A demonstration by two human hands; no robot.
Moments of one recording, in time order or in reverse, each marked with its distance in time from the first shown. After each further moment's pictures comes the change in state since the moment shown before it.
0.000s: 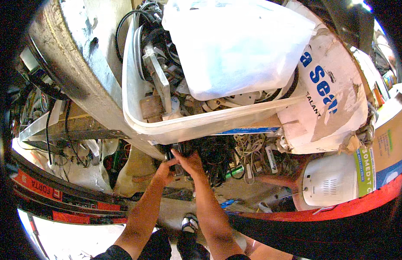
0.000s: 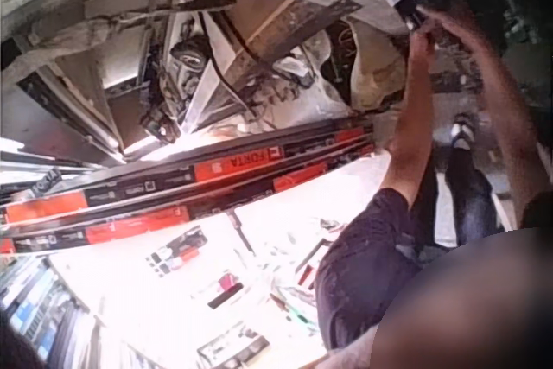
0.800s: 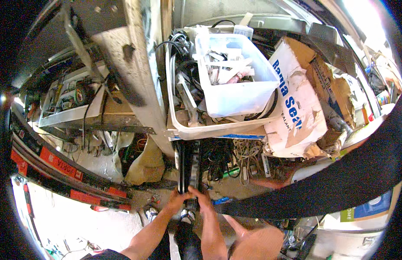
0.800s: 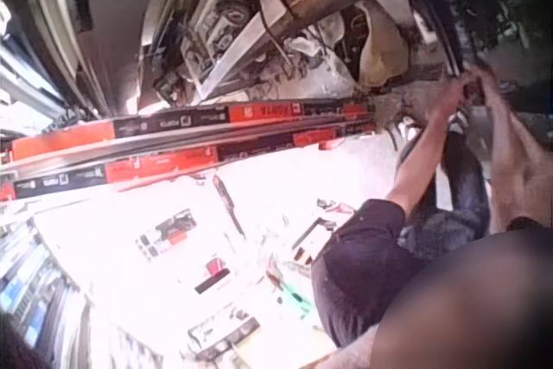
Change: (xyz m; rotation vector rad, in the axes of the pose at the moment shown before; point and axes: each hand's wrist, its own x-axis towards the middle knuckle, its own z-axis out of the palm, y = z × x) left_hand -0.205 -0.059 0.085 0.300 0.202 0.048; right_hand -0.213 -0.016 -0.034 0.678 -0.065 0.417
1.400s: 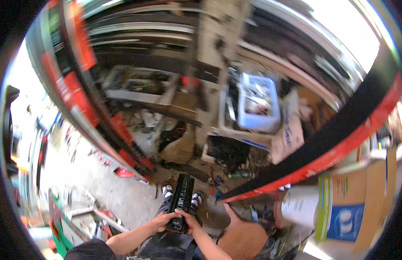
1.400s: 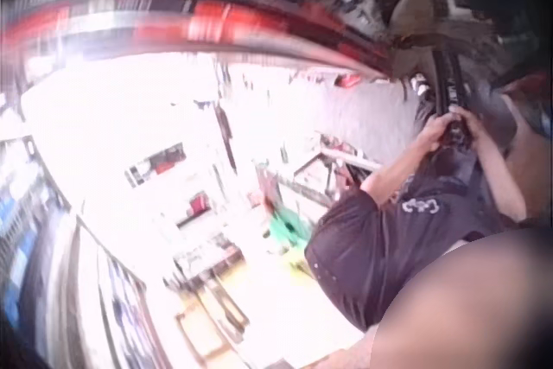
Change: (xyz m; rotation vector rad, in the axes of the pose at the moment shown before) left_hand -0.346 0.030 -0.021 -0.258 0.141 -0.473; right_hand -0.272 0.041 0.055 0.150 -0.458 0.770
